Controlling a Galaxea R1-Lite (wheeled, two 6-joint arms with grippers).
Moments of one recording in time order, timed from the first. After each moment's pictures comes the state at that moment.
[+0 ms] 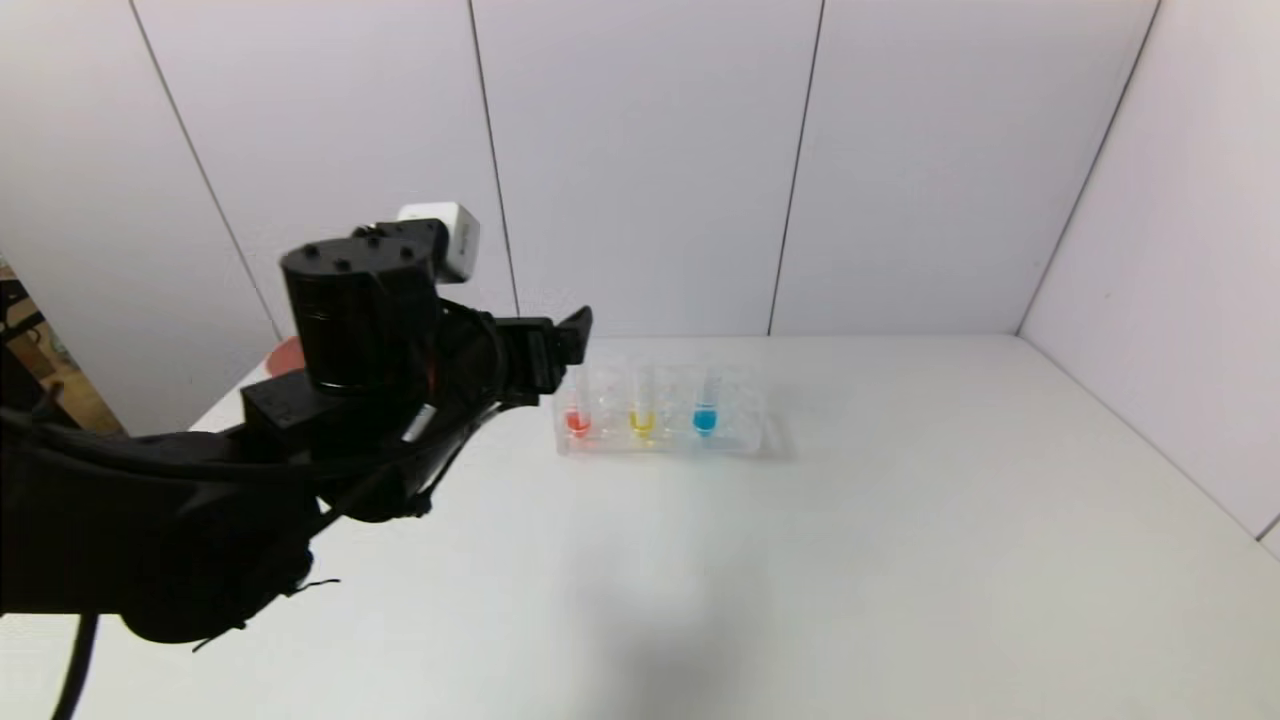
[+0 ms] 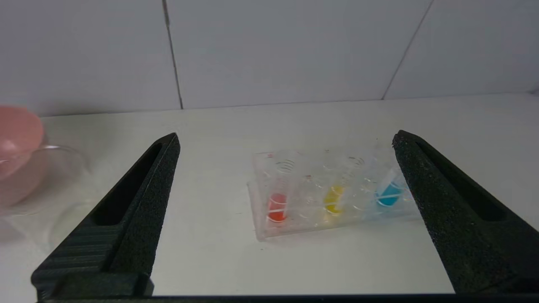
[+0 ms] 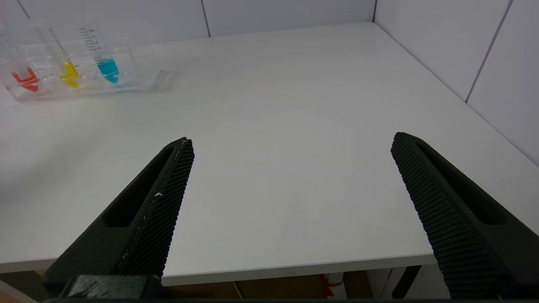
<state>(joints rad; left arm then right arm) -0.63 1.70 -0.86 -0.80 0.41 -0.17 0.00 0.00 0.00 -0.01 -0.04 0.09</state>
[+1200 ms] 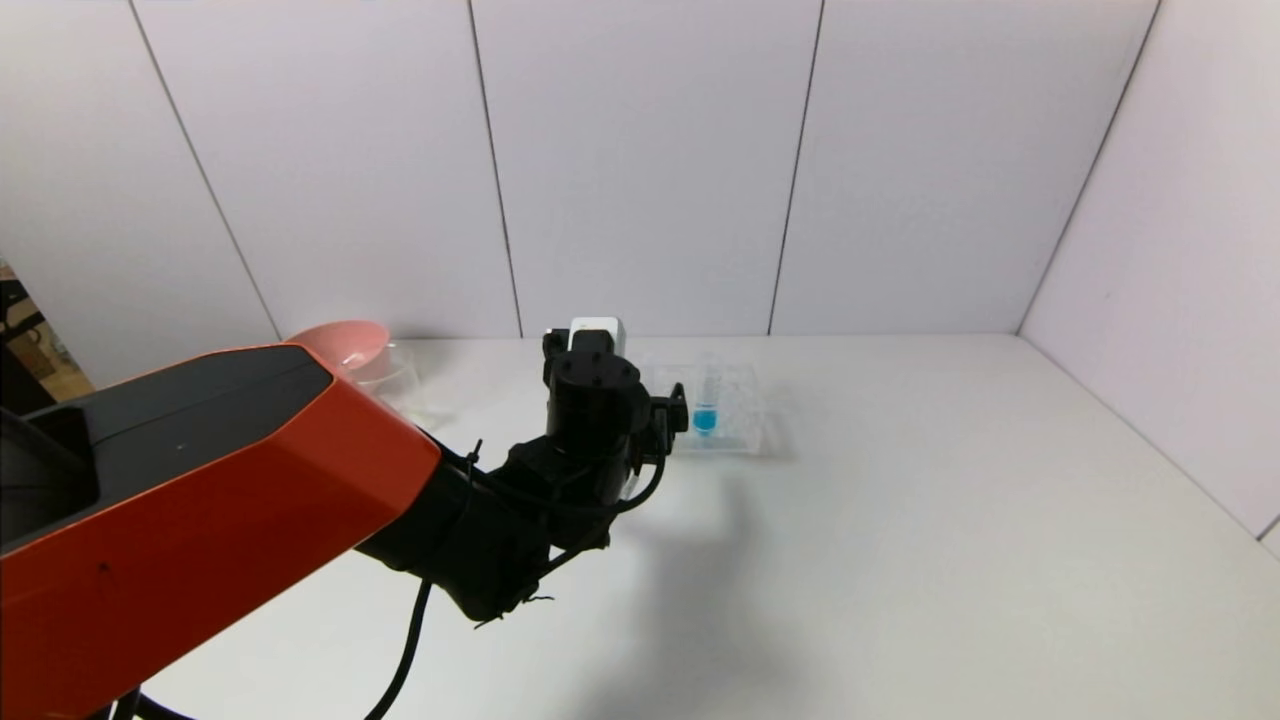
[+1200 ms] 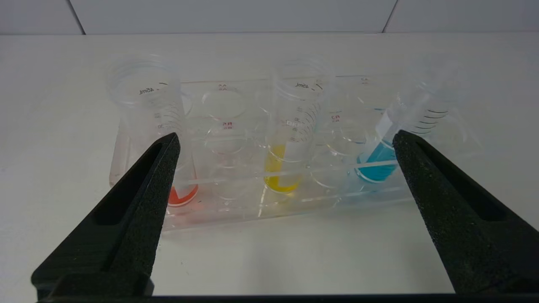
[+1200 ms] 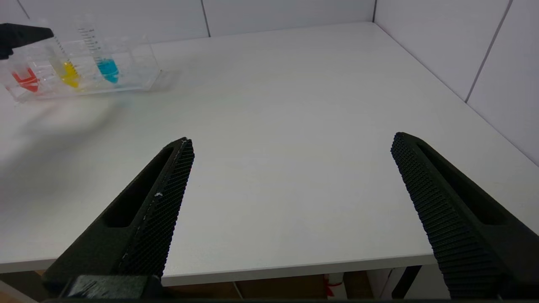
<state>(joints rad) -0.72 2.17 -1.08 -0.94 0.50 -0.24 0.00 0.00 0.00 -0.01 -0.04 0.09</state>
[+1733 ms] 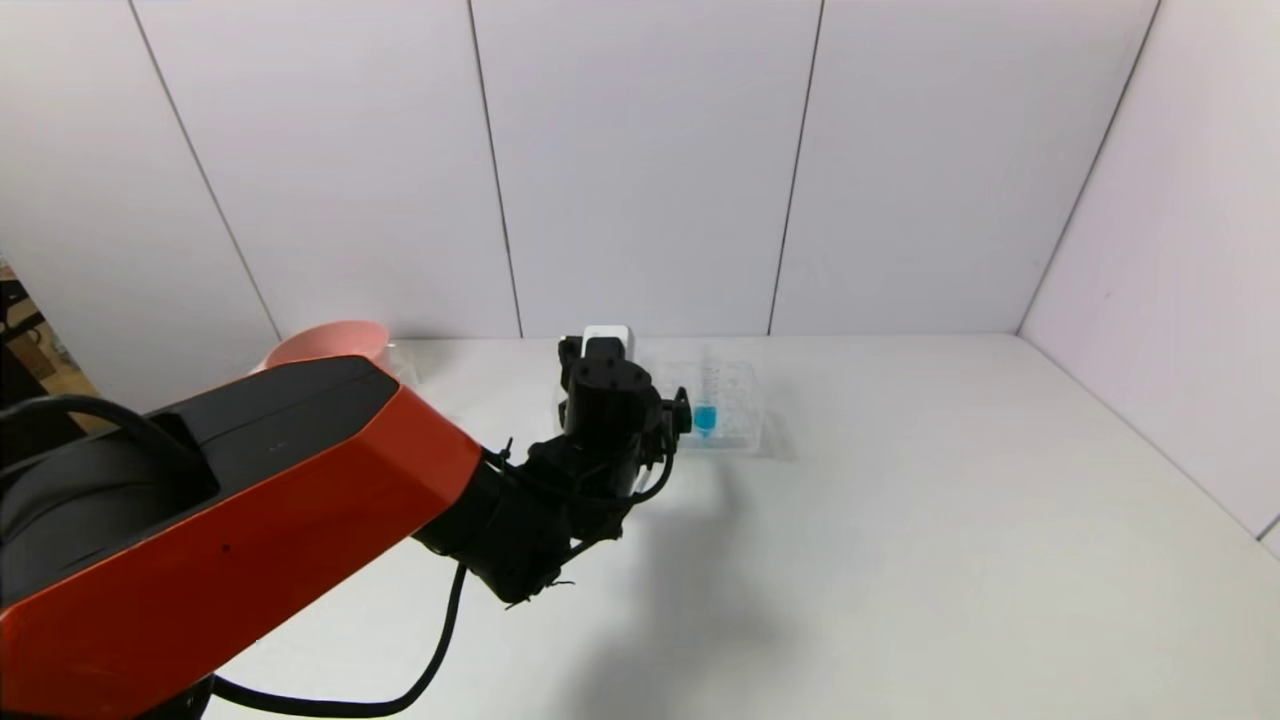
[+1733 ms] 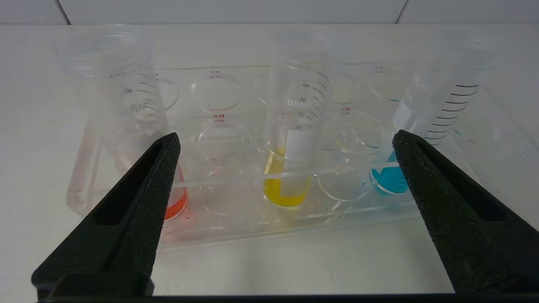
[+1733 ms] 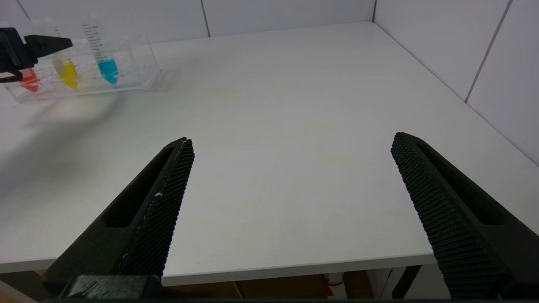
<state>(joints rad) -0.70 2.26 -1.17 -0.93 0.50 -0.23 0.00 0.00 0.00 -0.01 -0.04 0.09</state>
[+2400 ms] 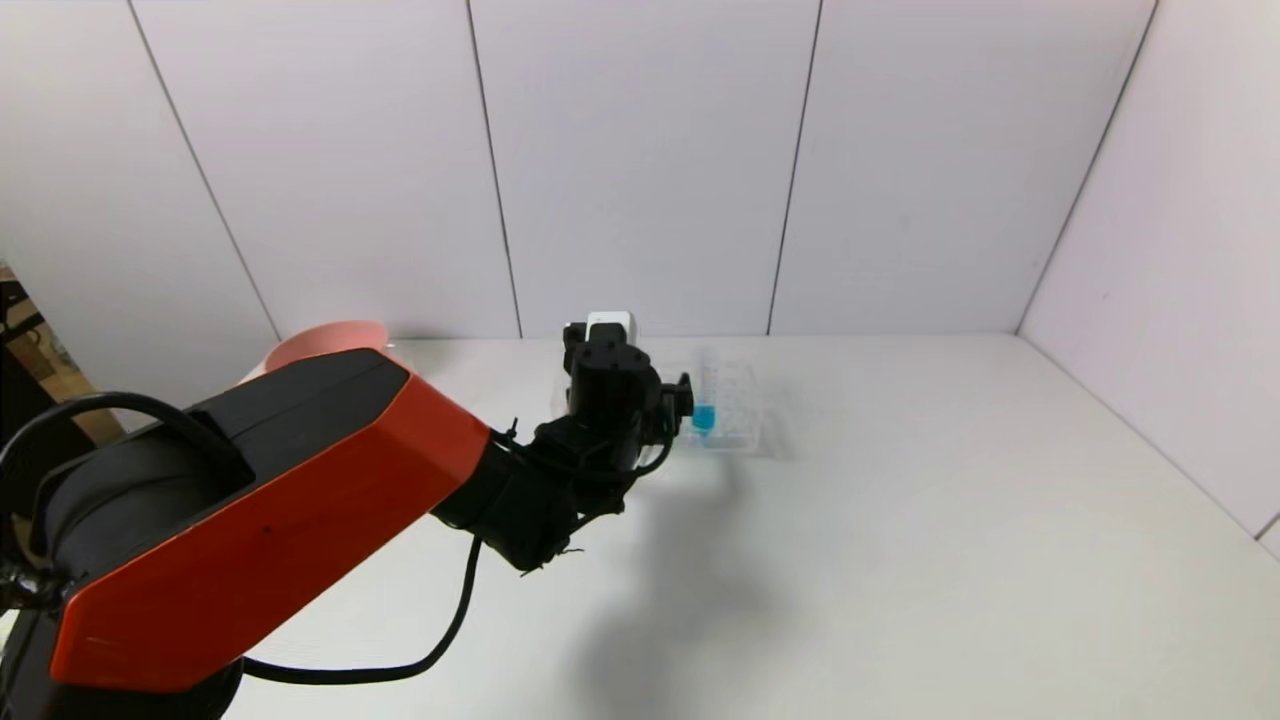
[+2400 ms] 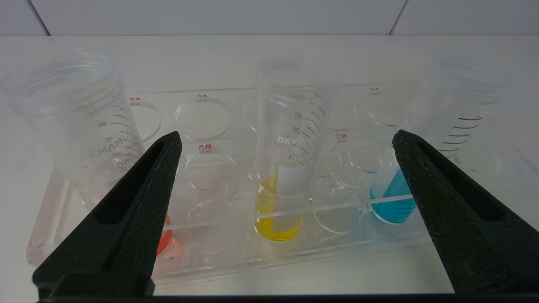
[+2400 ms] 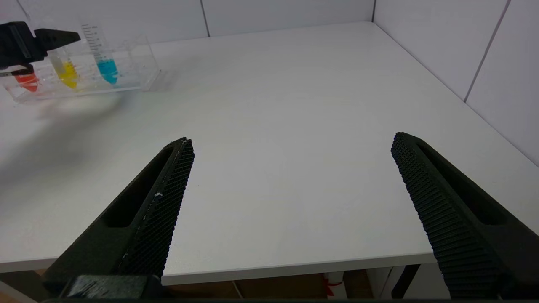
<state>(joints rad) -0.66 2.30 -1.27 -0.89 0.46 -0.23 0.00 0.00 0.00 -0.01 -0.04 0.09</state>
